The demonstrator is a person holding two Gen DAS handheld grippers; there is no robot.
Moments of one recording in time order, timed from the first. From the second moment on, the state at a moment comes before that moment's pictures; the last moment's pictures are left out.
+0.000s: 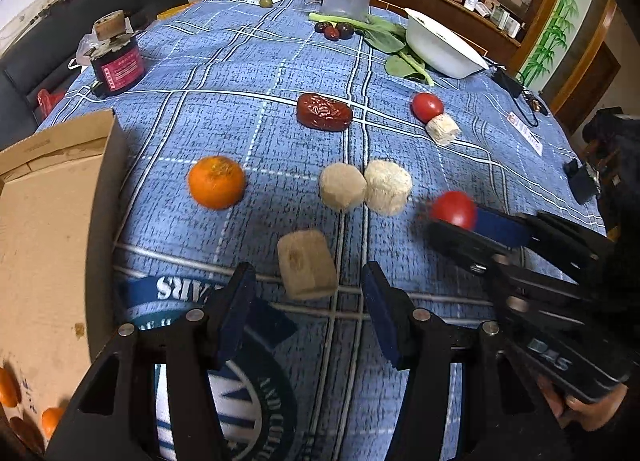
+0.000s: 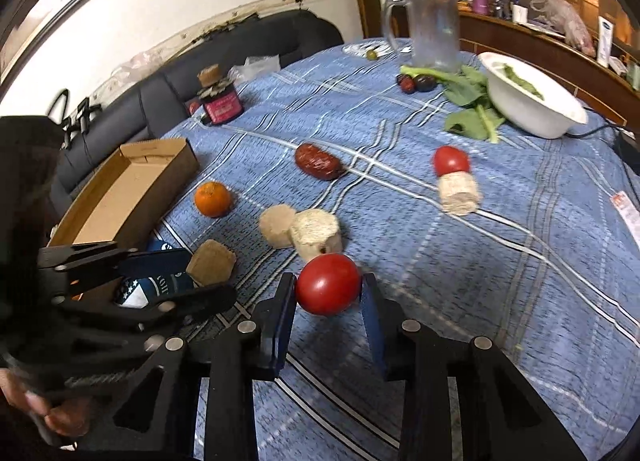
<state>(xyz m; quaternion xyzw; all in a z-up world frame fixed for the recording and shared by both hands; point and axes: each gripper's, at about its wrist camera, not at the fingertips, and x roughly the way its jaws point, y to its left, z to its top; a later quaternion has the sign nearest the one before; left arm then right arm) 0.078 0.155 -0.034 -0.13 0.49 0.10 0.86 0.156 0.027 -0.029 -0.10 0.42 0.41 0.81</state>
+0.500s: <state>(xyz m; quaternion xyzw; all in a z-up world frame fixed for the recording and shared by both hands) 0.056 0.152 -0.018 -0.12 0.46 0.11 0.87 0.132 0.005 -0.005 -0.07 0.40 0.41 0.82</state>
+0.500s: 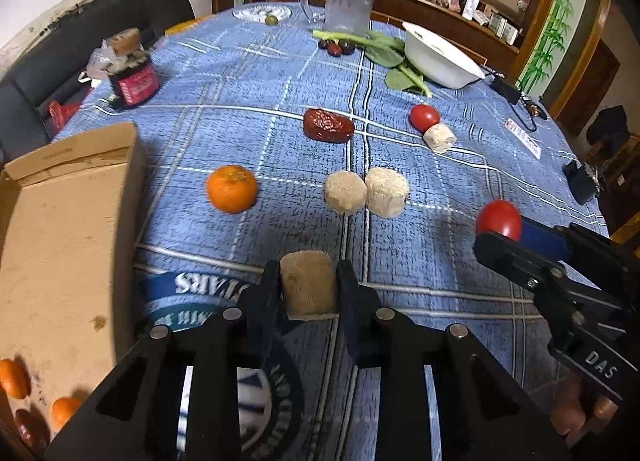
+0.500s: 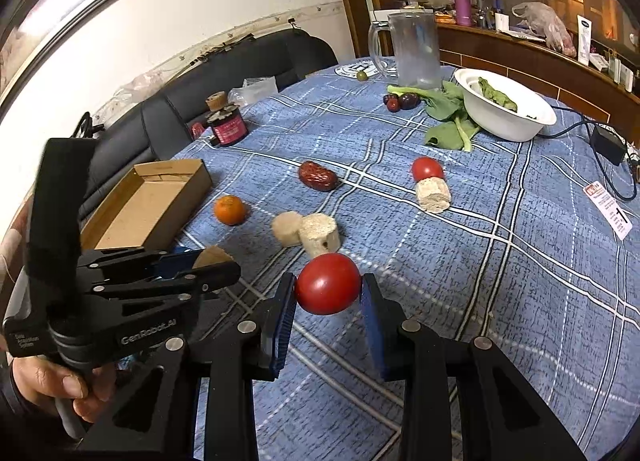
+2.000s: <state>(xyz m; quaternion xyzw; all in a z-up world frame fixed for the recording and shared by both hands) -0.075 0.212 0.027 -0.13 0.39 0.19 0.89 0.018 0.086 0.031 -0.14 0.36 0.50 0.78</state>
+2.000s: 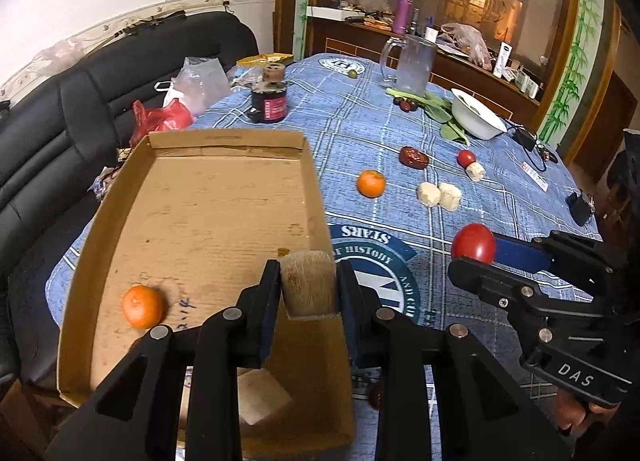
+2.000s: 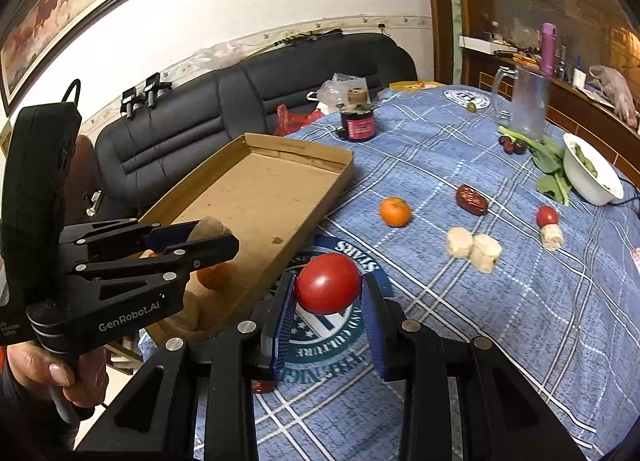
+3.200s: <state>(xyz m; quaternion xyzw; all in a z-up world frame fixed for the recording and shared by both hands) -0.100 0.320 0.013 -0.19 0.39 0.26 0.86 -0.007 0.195 0.007 -0.19 0.36 0.55 0.73</state>
